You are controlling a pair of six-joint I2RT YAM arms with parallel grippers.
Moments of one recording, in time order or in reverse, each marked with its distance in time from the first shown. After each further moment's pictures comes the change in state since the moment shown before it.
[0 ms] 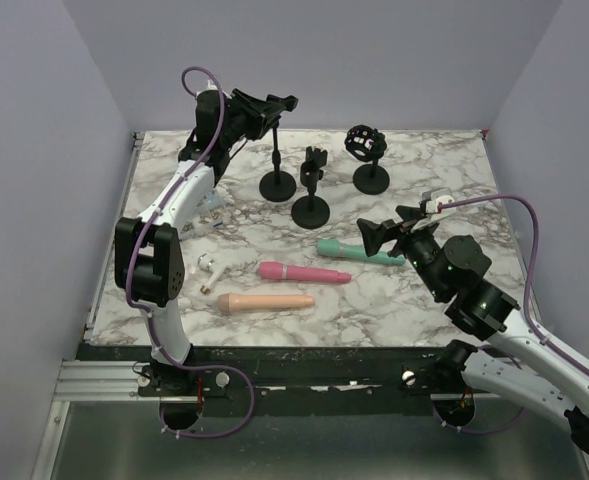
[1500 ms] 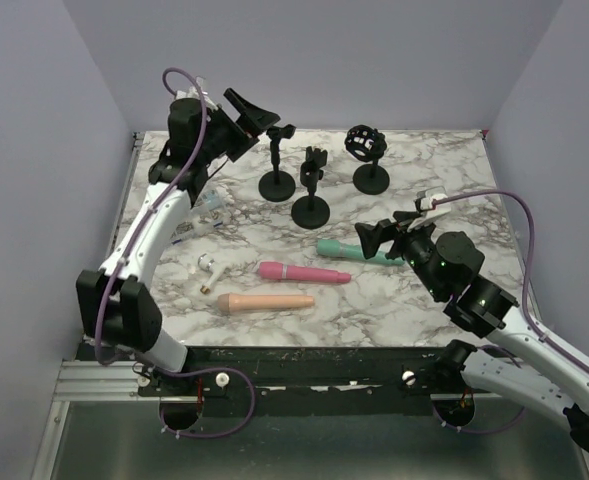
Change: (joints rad) left arm 0.002 -0.267 -0.140 -0.208 0.043 0.232; right arm 0.000 0.031 0.021 -0.072 0.000 0.047
